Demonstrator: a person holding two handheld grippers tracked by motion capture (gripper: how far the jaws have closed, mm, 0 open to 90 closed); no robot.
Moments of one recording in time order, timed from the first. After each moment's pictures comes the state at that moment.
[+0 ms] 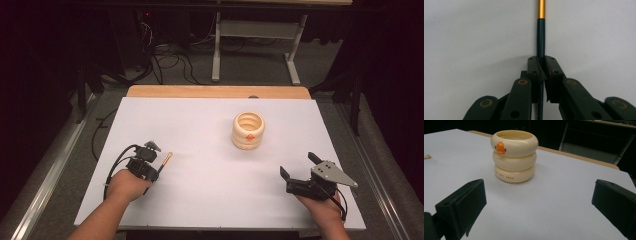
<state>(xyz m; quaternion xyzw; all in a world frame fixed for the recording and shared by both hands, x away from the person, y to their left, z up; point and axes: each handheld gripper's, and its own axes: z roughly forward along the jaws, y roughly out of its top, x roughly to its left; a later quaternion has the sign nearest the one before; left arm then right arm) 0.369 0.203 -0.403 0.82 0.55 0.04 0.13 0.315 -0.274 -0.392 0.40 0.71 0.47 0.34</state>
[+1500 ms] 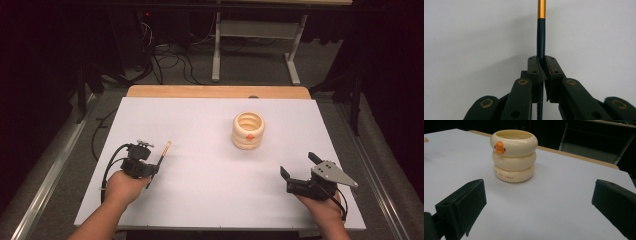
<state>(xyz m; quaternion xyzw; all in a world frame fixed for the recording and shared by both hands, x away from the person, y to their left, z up) 0.357 0.217 -0.391 0.79 0.56 0.08 0.25 0.315 -0.274 -0.392 0.40 0.71 0.47 0.34</state>
